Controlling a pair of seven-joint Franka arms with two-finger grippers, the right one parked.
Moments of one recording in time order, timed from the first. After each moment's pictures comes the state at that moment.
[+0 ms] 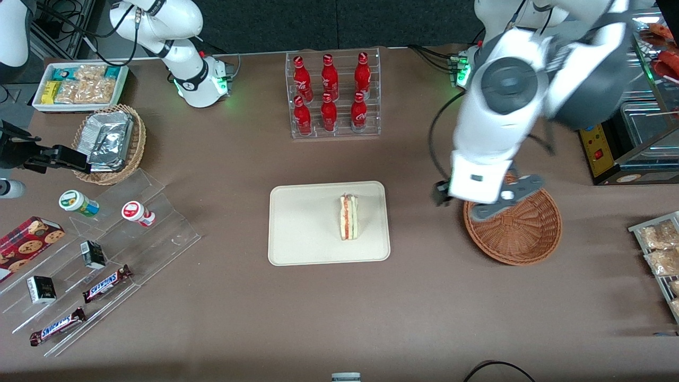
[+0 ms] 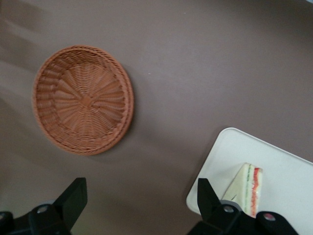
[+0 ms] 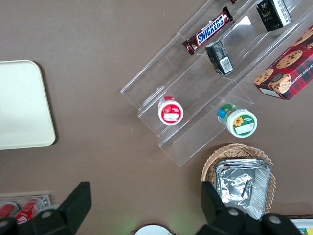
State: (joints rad) arm -0.15 0.33 -0.35 -1.28 0.21 1.51 -0.94
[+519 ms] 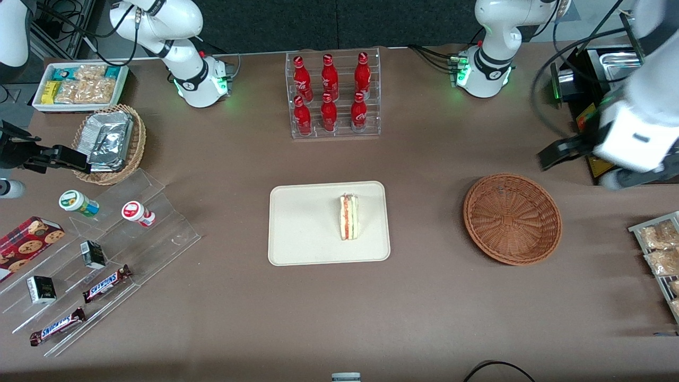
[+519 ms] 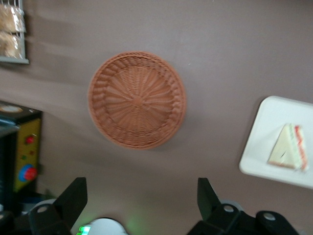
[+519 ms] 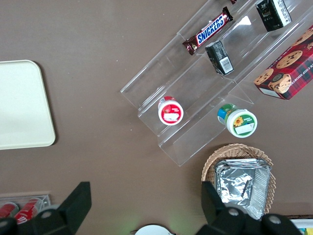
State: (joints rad) arm 0.04 0.13 -0.19 -1.33 0.05 1.36 -0.35
